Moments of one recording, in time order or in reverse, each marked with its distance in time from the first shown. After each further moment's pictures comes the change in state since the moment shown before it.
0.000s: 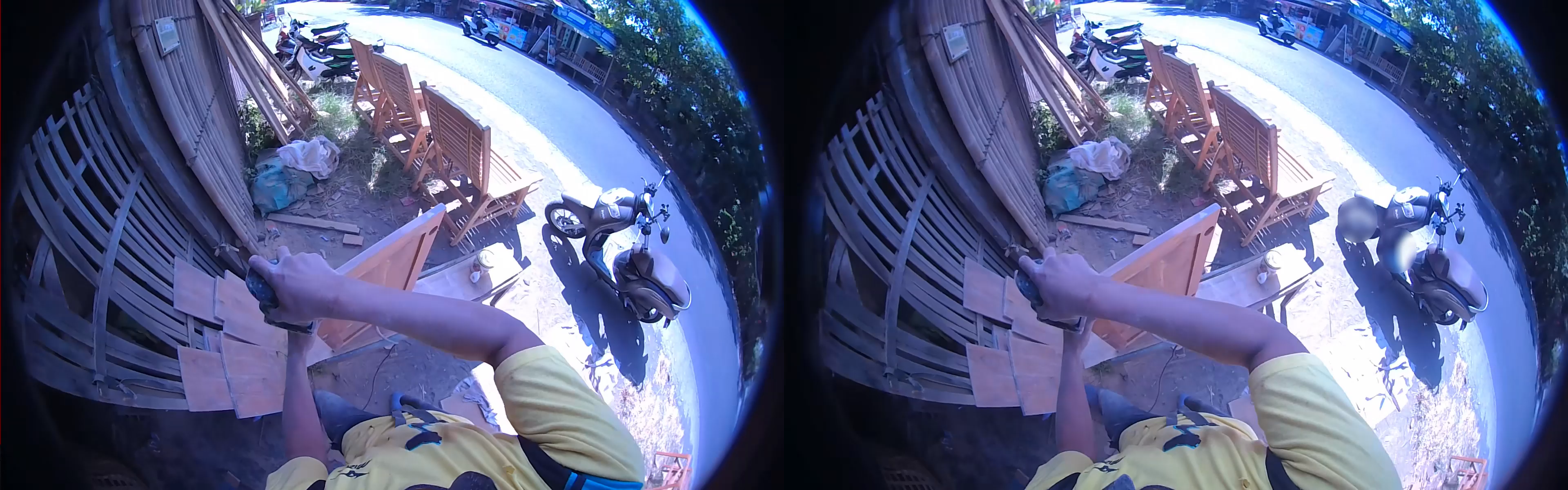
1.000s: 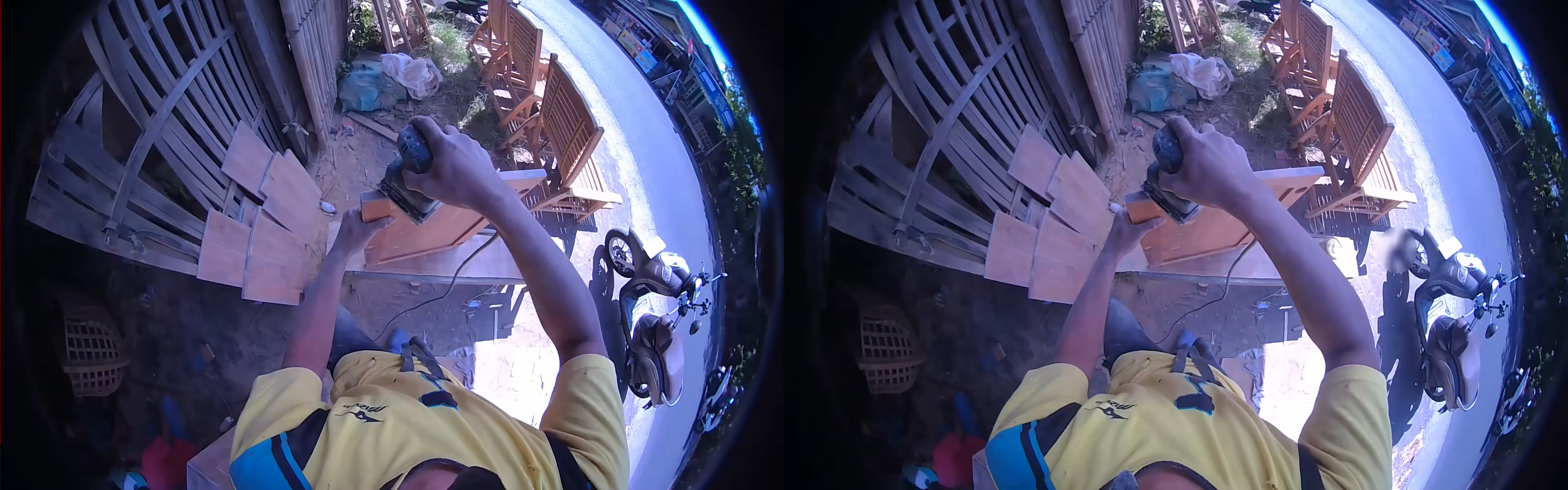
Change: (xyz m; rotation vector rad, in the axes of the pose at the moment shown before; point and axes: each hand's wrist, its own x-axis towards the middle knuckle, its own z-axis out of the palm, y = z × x) left_hand 0.022 0.033 -0.013 -0.291 -0.137 -0.474; right_hand -0.006 0.066 -0.037 -0.115 0.062 0.145
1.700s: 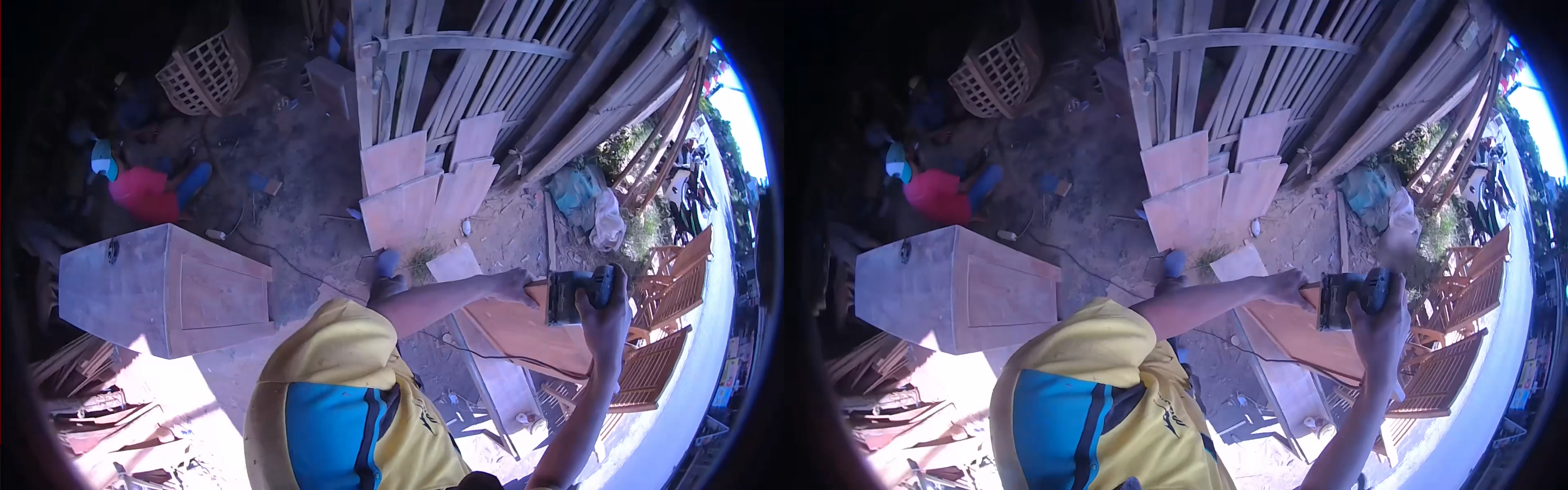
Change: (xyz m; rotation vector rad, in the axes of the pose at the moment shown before) left_hand -0.004 0.019 -0.003 0.059 0.025 0.002; right_hand 0.016 -0.034 0.020 0.081 -0.040 -0.230
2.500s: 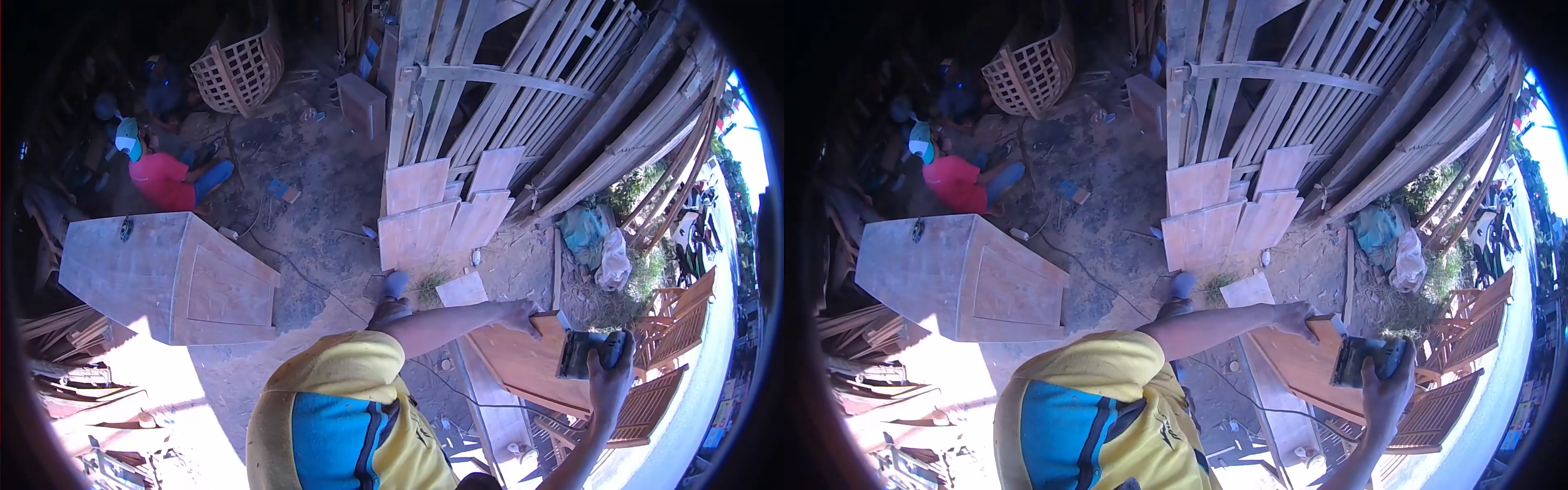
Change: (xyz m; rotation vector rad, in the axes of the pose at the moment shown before) left_hand -0.015 0.013 -0.003 0.007 -0.012 -0.041; right_hand -0.047 0.059 -0.016 -0.059 0.111 -0.055
